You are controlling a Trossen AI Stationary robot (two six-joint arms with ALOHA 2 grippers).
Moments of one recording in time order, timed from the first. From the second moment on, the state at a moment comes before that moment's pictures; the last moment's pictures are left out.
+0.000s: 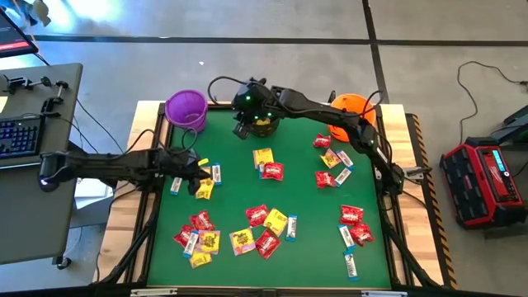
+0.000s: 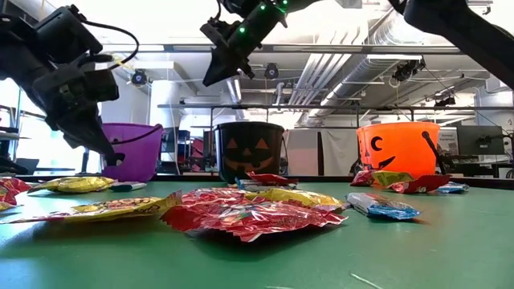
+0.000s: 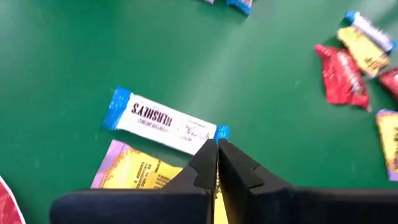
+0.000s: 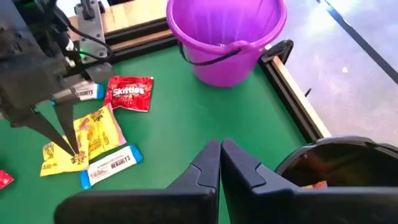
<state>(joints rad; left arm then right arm) 0.14 0.64 0.22 -0.35 0.03 -0.38 -0.30 2.25 2.32 -0.78 -0.02 0.04</state>
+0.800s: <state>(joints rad) 0.08 0.76 0.22 -0.33 -0.04 -0.39 -0.16 2.26 2.16 -0.54 0.00 0.13</state>
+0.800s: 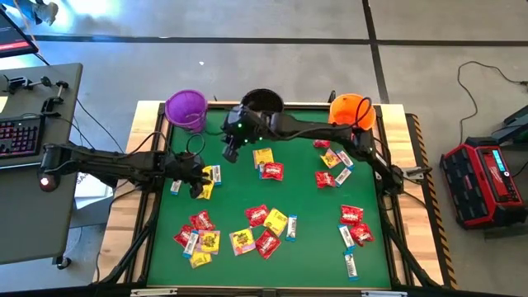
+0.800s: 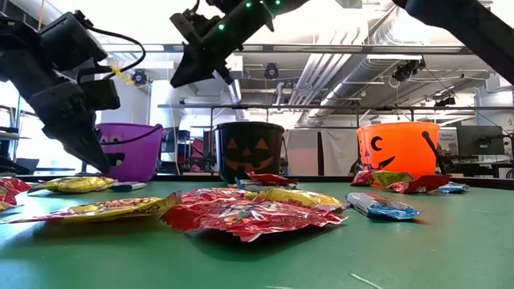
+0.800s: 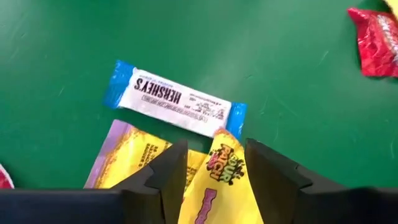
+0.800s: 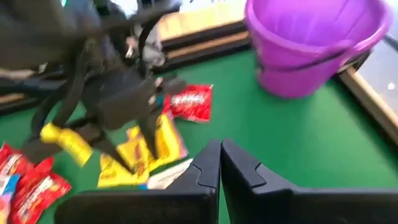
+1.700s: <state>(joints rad) 0.08 0.91 0.25 -0.34 0.02 -0.41 -0.14 1.50 1.30 -0.38 0.42 0.31</state>
